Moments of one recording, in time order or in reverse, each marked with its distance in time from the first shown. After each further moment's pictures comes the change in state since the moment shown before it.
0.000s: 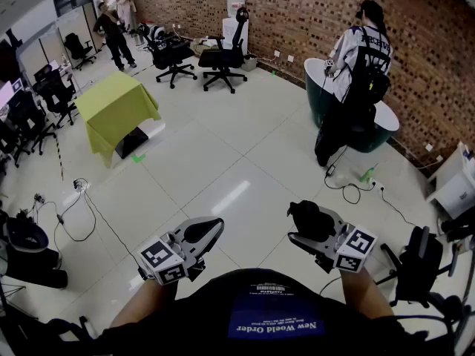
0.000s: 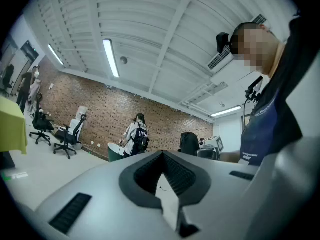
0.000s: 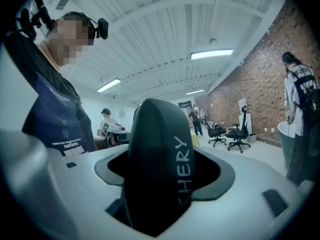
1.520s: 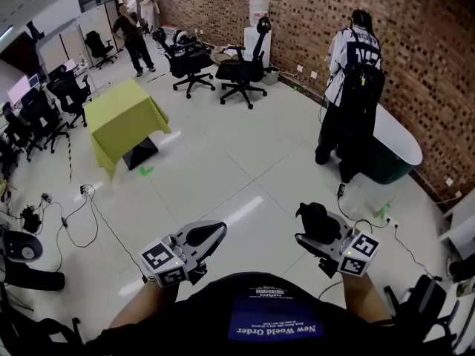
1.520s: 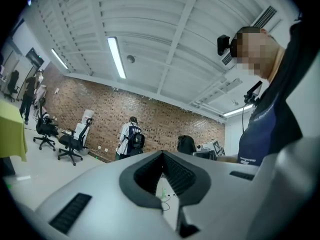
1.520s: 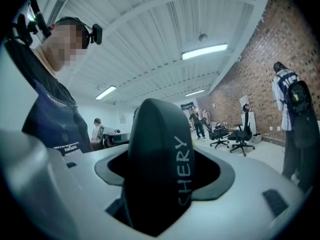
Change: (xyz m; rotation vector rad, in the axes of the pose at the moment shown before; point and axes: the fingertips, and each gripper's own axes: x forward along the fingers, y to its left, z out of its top) left arm 0.142 0.142 0.059 0.038 -0.049 0.074; right arm 0.064 -0.224 0.047 0.044 -0.035 0.066
